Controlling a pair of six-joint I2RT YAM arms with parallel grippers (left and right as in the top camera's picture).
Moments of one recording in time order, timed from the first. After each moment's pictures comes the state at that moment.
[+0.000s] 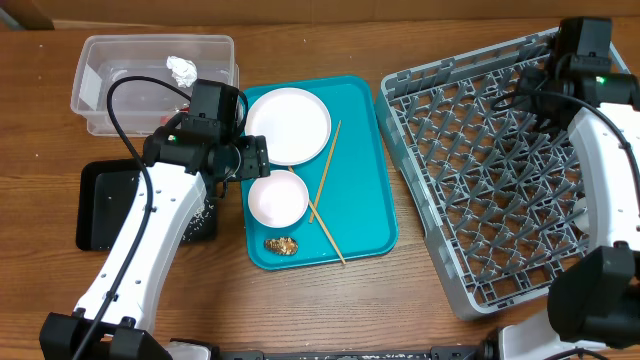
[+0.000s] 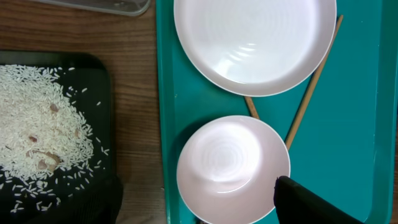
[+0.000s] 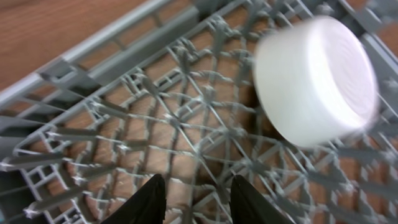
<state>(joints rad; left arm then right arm) -0.20 1.51 1.29 -0.95 0.00 -0.34 -0.14 1.74 1.59 -0.84 0.09 0.15</state>
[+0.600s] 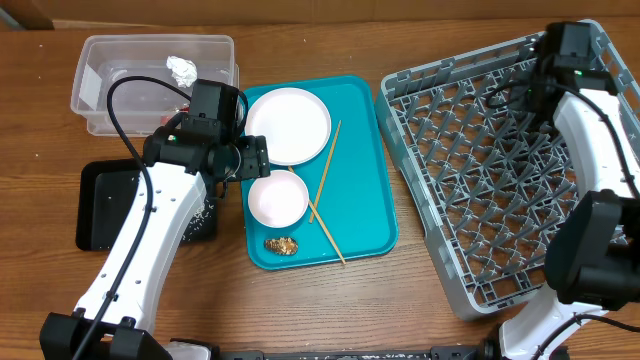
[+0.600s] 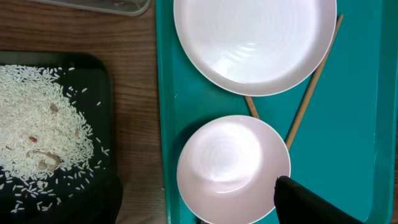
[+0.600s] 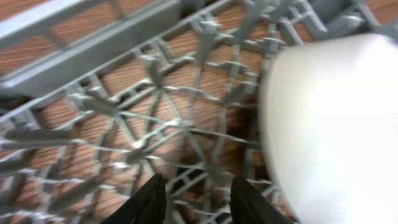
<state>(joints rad) -0.20 1.51 1.29 -0.95 0.00 -0.33 -0.17 1.92 1.59 -0.70 0.17 0.05</state>
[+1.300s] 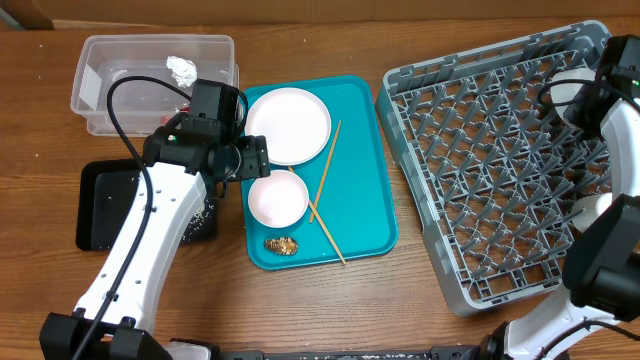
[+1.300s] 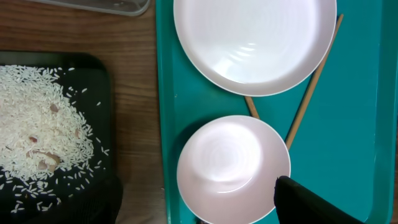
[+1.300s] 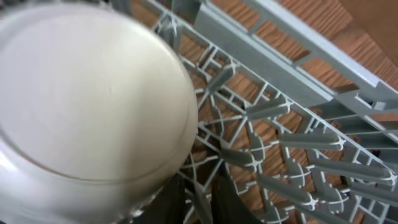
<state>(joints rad) -0.20 1.51 1.29 -0.95 0.00 -0.33 -0.35 1.90 1.59 -0.77 0.33 0.27</state>
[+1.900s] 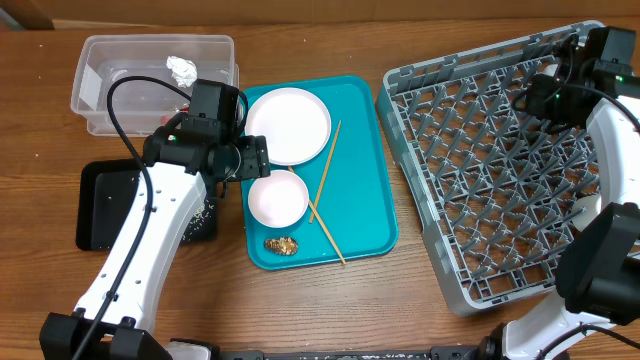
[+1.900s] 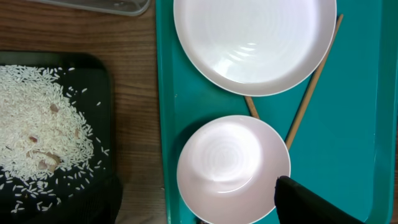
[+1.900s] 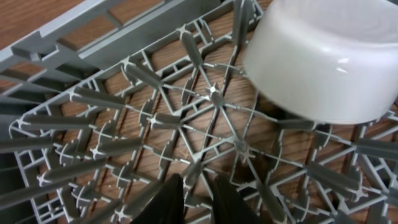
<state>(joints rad) -0.20 1.51 1.29 -0.95 0.00 -0.33 -0.28 1.87 1.59 -0.78 -0.15 0.00</state>
